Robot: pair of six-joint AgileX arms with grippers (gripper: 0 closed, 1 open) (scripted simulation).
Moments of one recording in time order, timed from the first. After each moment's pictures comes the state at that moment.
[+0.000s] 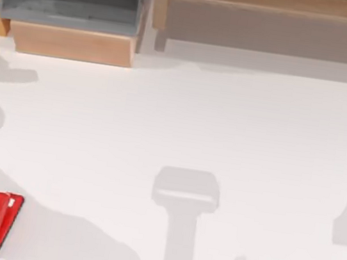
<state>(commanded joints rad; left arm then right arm) 0.39 2.33 1.21 1.11 0.44 1.58 0.00 0.00 0.00 0.00 0.00 0.00</state>
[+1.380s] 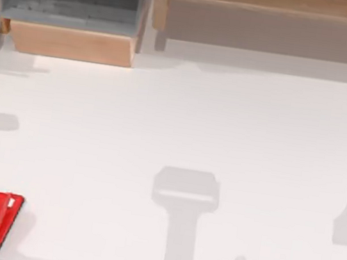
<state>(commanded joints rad) 0.50 2.17 0.83 1.31 0.55 1.59 0.00 0.00 0.00 0.00 0.00 0.00</state>
